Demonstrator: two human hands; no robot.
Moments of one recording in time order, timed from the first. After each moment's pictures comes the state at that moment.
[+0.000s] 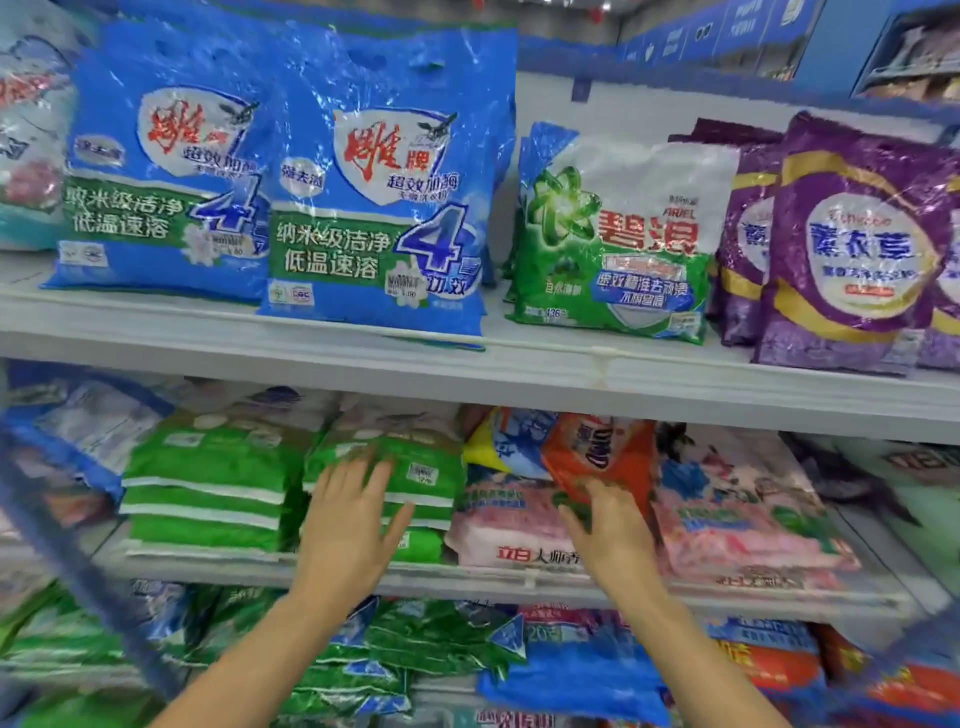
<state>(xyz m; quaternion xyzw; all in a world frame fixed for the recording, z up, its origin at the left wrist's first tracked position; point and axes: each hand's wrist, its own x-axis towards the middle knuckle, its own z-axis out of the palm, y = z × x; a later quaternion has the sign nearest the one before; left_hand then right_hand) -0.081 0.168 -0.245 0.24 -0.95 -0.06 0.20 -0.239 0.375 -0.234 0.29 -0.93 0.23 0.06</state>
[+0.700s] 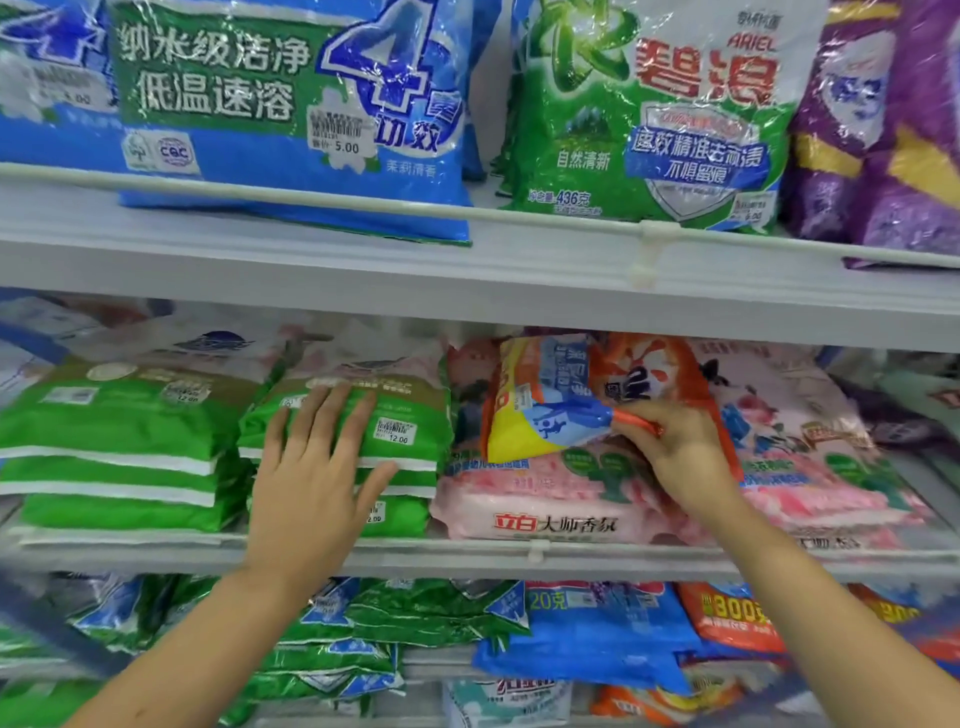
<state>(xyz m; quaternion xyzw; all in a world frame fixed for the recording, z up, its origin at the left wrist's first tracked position) -0.111 0.143 -0.290 0.23 -0.94 0.08 0.24 -0.325 0.387 -0.259 0.34 -0.86 0.36 0.07</state>
